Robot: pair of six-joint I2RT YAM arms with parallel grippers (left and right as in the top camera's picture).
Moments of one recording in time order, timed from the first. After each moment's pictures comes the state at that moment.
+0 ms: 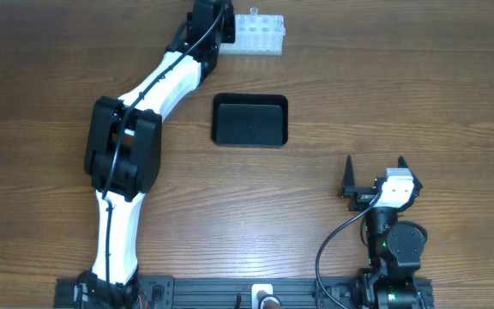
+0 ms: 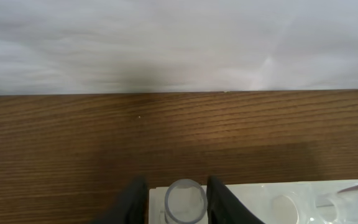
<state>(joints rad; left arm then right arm) -0.36 2.32 1.80 -0.02 -0.23 -0.18 0.02 0.02 0.01 -0.07 0.05 -0.03</state>
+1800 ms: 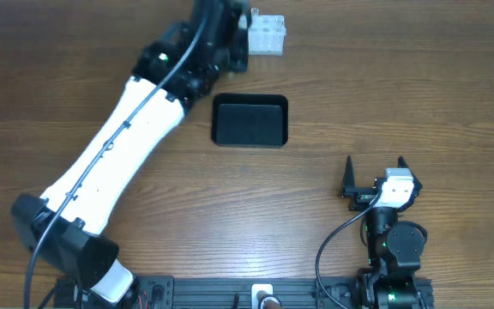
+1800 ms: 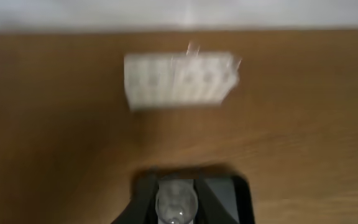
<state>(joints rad) -0.56 1.77 1.75 -0.80 -0.26 -0.43 0.02 0.02 0.01 -0.07 0.05 -0.03</state>
